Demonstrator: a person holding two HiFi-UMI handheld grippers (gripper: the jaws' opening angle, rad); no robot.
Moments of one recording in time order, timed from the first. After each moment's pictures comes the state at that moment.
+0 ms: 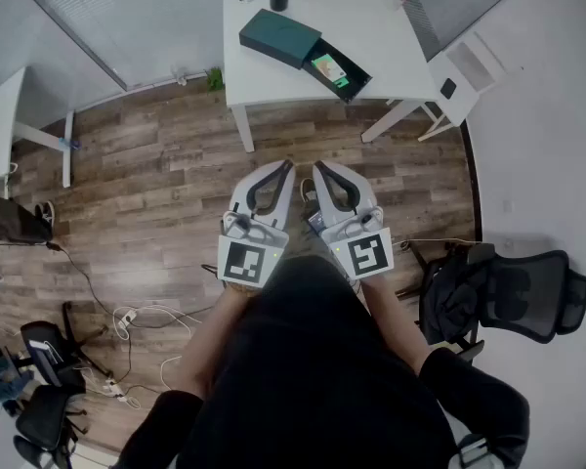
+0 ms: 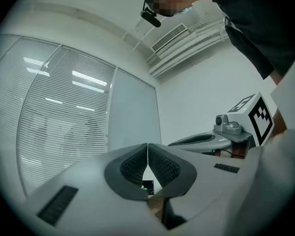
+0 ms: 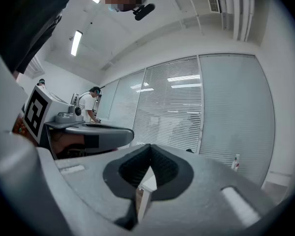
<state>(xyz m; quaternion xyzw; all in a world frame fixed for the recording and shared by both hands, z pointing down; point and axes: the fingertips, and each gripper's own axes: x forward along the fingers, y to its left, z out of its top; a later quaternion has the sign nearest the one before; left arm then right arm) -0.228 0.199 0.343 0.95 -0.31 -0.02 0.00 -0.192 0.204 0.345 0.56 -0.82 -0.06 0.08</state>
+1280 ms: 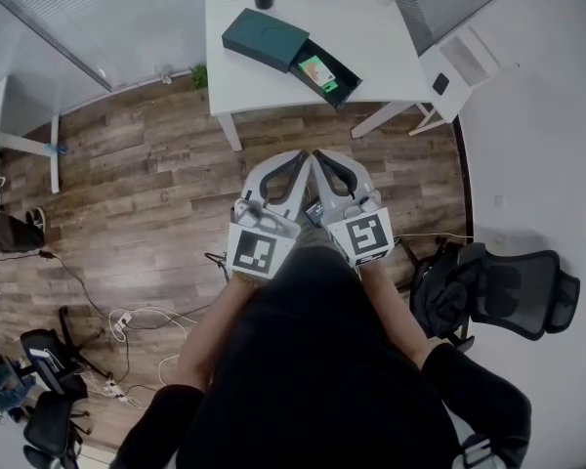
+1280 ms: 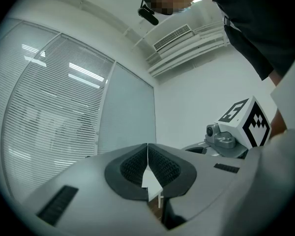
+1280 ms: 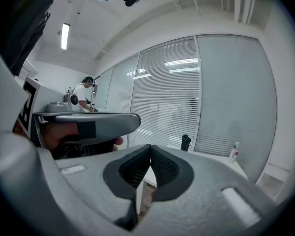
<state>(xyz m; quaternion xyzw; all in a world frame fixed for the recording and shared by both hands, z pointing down) -0.157 0.137 0.335 0.96 -0.28 -0.05 0.01 -0.140 0.128 0.372 0.55 -0.82 0.00 0.13</state>
